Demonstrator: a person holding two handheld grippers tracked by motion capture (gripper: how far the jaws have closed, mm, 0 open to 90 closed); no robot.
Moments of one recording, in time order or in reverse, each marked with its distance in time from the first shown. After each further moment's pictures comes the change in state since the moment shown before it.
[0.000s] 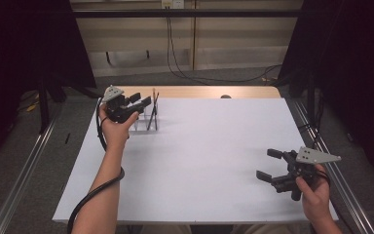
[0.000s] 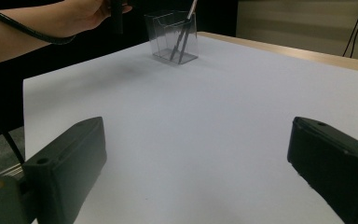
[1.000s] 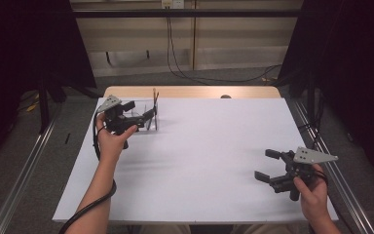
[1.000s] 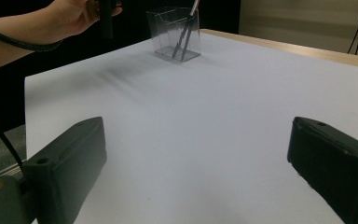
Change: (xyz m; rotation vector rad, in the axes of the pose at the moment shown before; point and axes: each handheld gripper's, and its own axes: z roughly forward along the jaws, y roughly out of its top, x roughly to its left) left arm -0.013 -0.014 -0.022 0.007 -0.083 -0.008; right arm 0.001 -0.001 0.004 0.011 0.007 0.000
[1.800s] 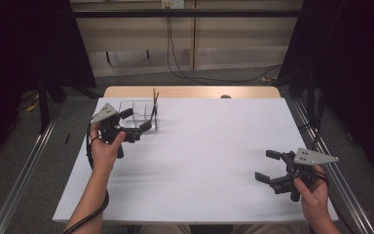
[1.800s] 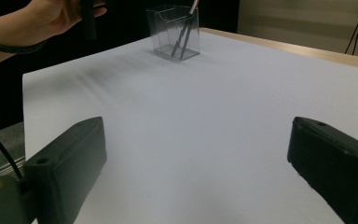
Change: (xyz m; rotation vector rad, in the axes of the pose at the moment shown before) left arm -0.016 -0.009 -0.028 -0.013 -0.081 0.044; right arm 0.002 0.000 -0.002 0.003 -0.008 -0.010
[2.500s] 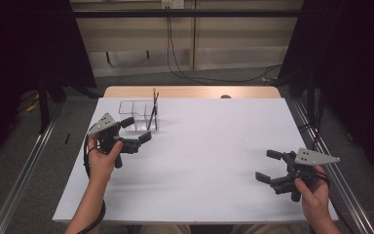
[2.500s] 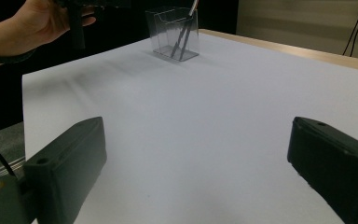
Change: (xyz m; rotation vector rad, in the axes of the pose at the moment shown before) left arm -0.014 -0.016 -0.018 0.011 -0.065 0.016; right arm 0.001 0.001 -0.002 -0.005 -0.006 -0.001
